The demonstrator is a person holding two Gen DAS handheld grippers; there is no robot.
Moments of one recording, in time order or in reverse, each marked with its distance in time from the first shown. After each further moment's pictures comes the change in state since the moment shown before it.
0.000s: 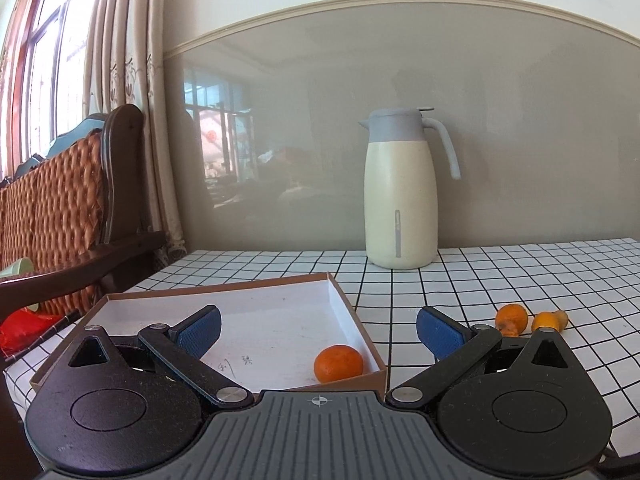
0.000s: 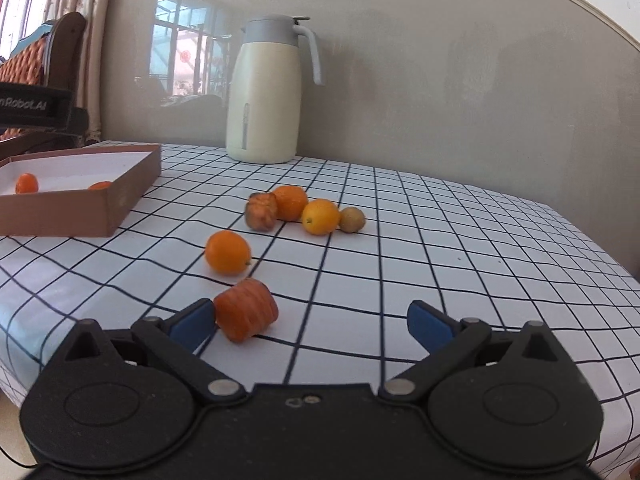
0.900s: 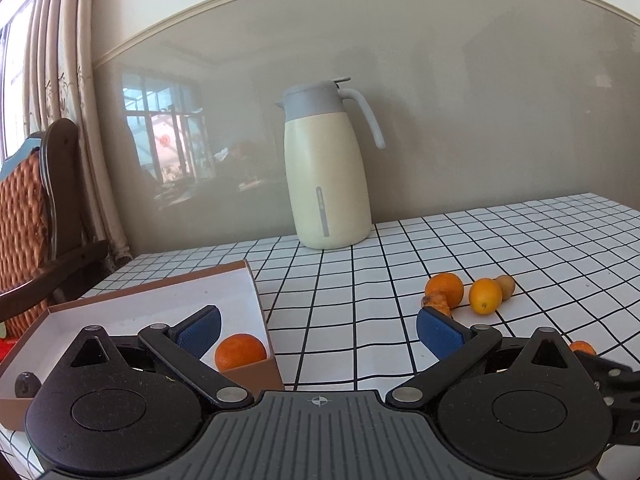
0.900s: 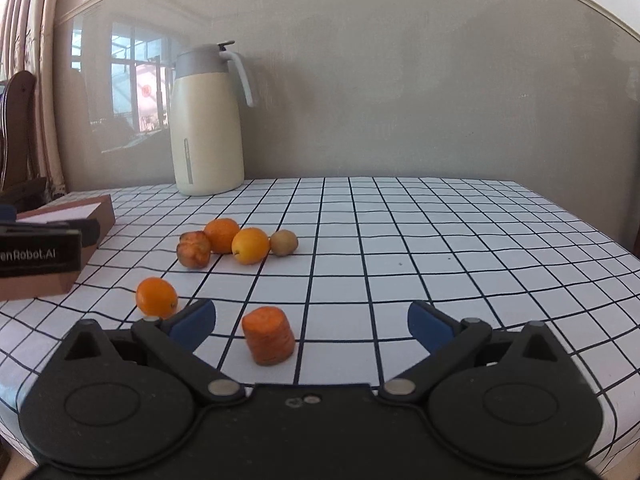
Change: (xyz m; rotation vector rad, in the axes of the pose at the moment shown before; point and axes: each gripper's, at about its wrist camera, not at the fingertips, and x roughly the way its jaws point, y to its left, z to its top) left arm 0.007 -0.066 -0.010 0.111 0.031 -0.105; right arm 0.003 -0.050 0.007 0.147 -0.026 -0.025
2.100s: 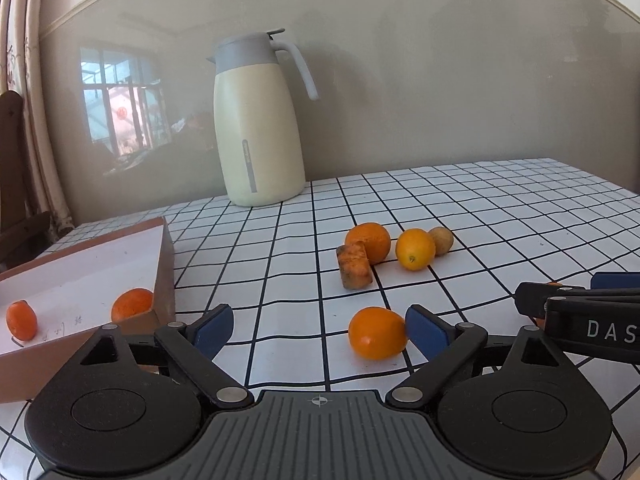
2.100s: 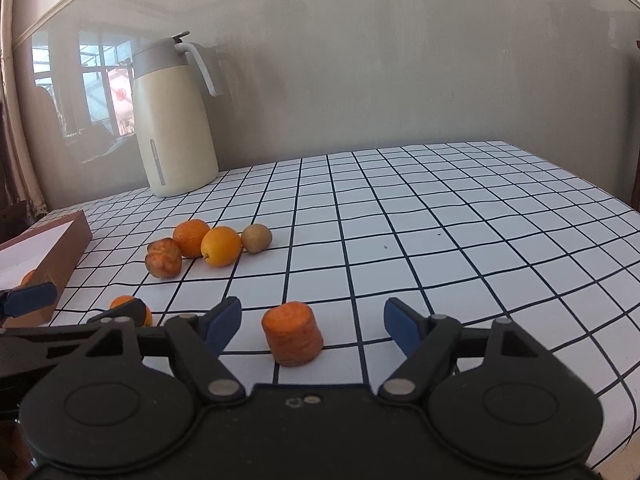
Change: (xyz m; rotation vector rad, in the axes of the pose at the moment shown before) left arm 0.022 -0.049 -0.022 0.018 0.095 -0.140; right arm 0.023 -0.019 0.008 0.140 0.065 -0.011
